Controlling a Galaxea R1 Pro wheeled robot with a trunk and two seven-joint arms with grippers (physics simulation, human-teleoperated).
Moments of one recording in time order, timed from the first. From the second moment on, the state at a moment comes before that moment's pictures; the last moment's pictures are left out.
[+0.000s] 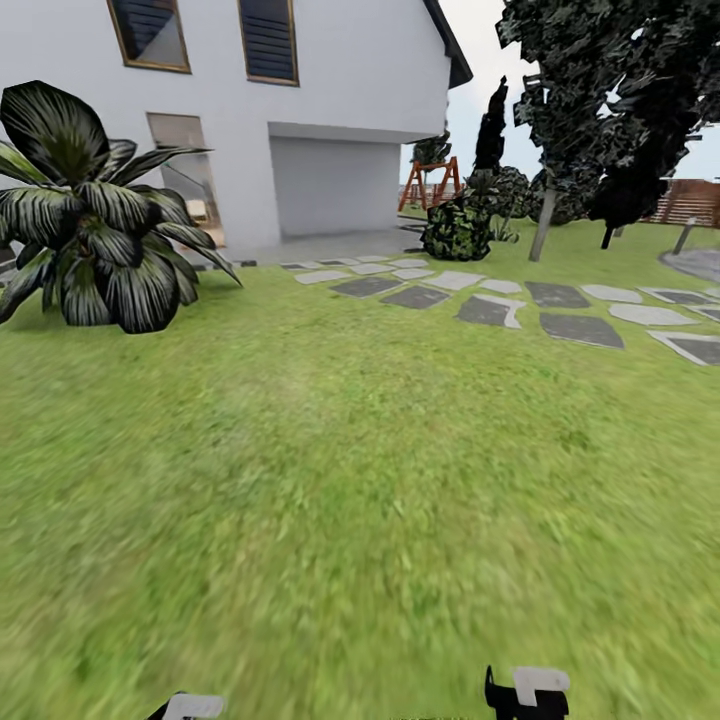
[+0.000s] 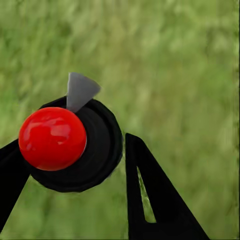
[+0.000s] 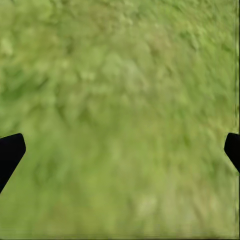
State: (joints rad) left arm -0.39 0.09 -0.08 -0.04 -0.02 -0.43 0.11; right arm -0.42 0.00 -0.01 -0.03 0.15 -0.56 -0.36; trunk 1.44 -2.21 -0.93
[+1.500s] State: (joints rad) left arm -0.39 0.09 -0.08 -0.04 -0.02 -0.44 0.11; right arm -0.42 0.00 -0.01 -0.03 0.15 -0.56 -0.36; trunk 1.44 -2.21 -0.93
